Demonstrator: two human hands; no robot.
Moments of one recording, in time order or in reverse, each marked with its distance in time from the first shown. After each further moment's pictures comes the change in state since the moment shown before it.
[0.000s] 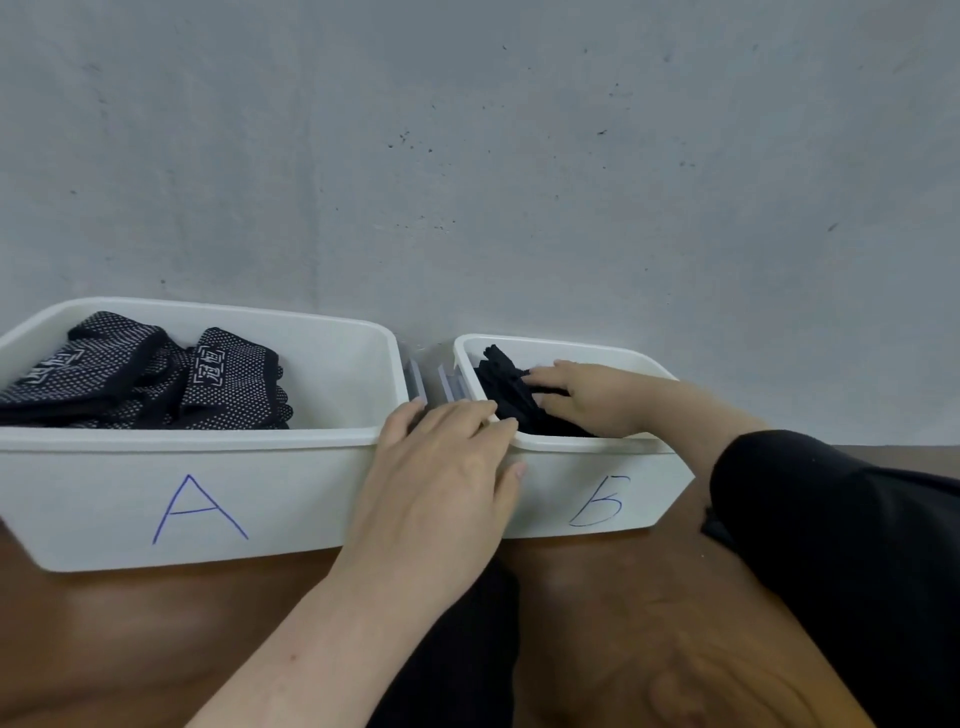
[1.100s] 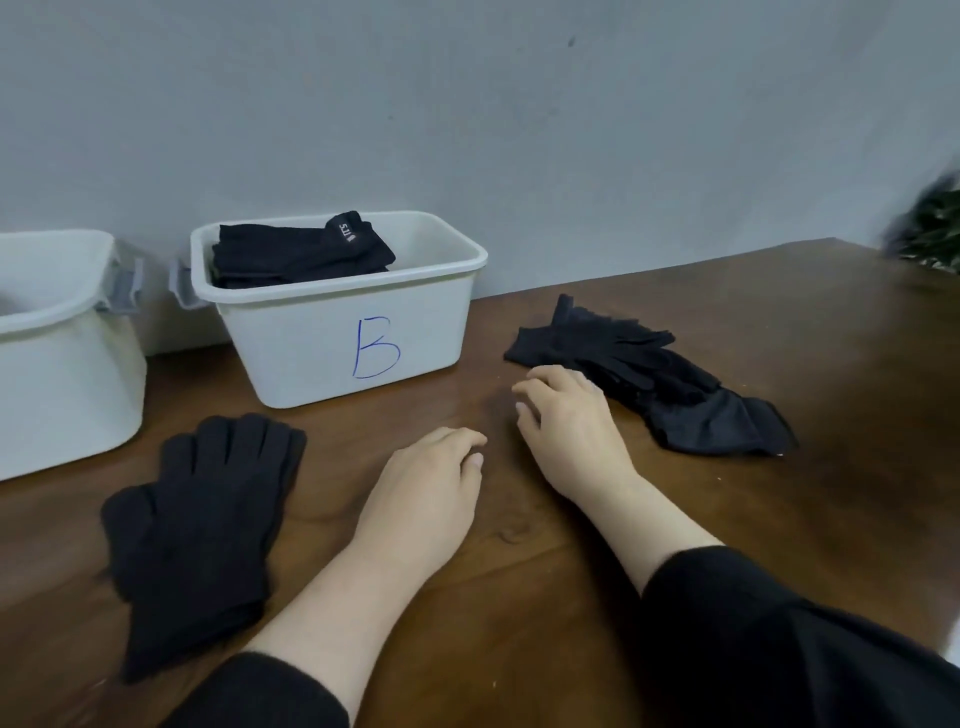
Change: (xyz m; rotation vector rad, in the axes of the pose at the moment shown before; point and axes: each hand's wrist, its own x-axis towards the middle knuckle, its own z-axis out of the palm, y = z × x) left_hand -0.081 0.167 0.108 -0.305 -0.434 -0.037; right_hand -0.220 0.096 0.183 0.042 0.708 0.361
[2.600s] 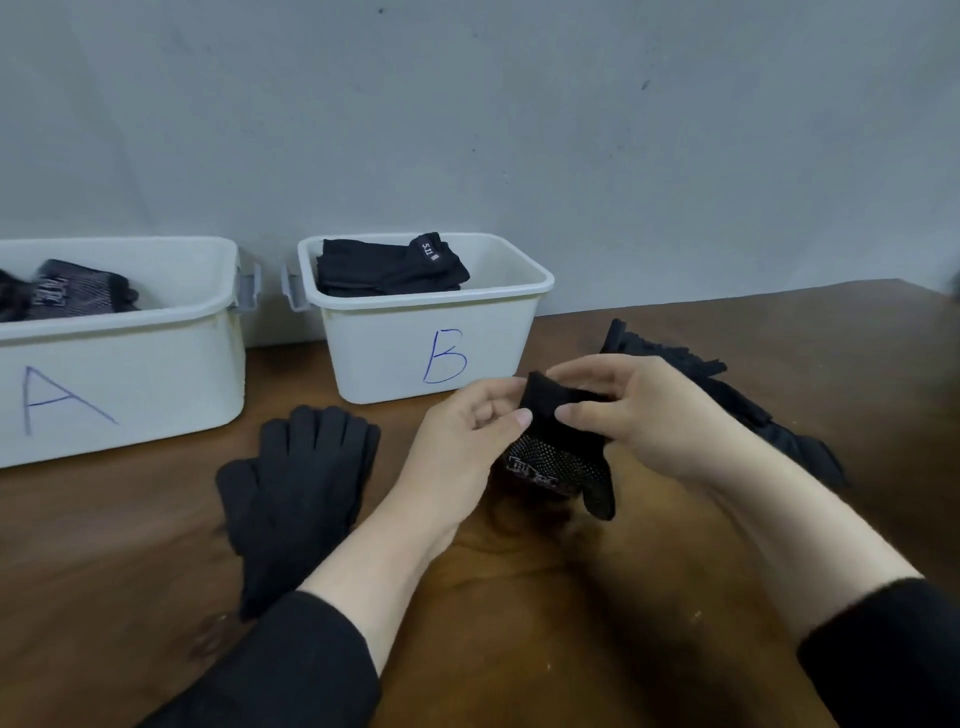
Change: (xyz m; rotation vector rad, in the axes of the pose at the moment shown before) left_hand -0.009 0.011 -0.054 -0.999 0.091 -0.107; right_hand 0.005 -0.063 -0.125 0.735 -0.444 0.196
